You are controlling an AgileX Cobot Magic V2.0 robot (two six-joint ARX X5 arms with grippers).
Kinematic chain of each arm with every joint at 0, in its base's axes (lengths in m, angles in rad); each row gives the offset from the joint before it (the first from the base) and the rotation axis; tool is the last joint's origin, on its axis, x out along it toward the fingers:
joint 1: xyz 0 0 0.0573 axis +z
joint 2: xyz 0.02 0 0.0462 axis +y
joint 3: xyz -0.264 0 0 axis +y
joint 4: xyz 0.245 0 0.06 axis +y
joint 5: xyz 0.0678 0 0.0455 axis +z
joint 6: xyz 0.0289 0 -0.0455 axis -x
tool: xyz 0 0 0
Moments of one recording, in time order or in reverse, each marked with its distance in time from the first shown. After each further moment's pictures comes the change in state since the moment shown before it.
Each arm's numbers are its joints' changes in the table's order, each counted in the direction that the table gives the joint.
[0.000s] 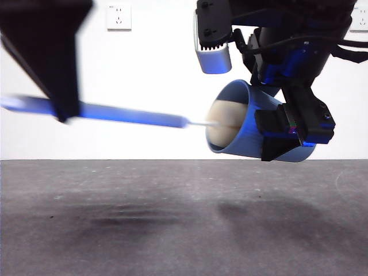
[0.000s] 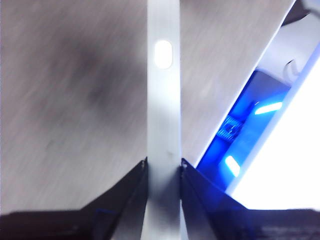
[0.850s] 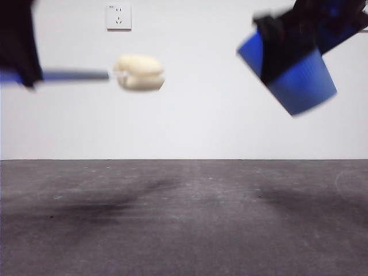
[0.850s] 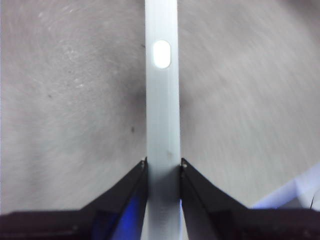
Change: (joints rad) left arm 0.128 -0.217 0.170 -0.203 0.190 0.395; right arm -0.120 -0.299 0.000 -0.013 0.123 -0.679
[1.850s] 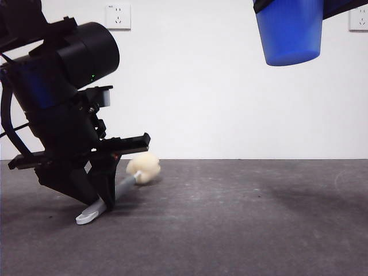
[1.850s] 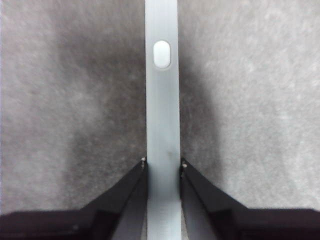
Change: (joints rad) left arm 0.170 0.611 0.082 -0.667 -0.116 0.175; right arm -0.014 -0.163 -0.001 -0.029 0.144 -0.293
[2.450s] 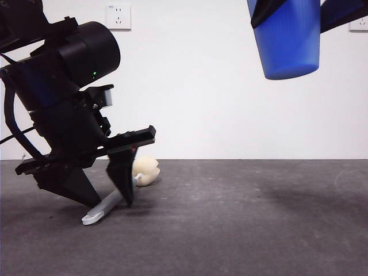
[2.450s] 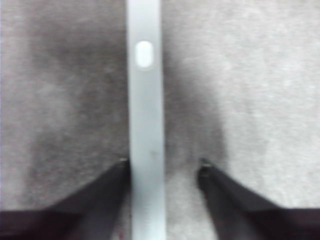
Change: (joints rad) left arm 0.002 -0.001 -0.006 -0.008 -0.082 0.049; right arm 0.000 0.050 0.000 0.013 0.000 -0.029
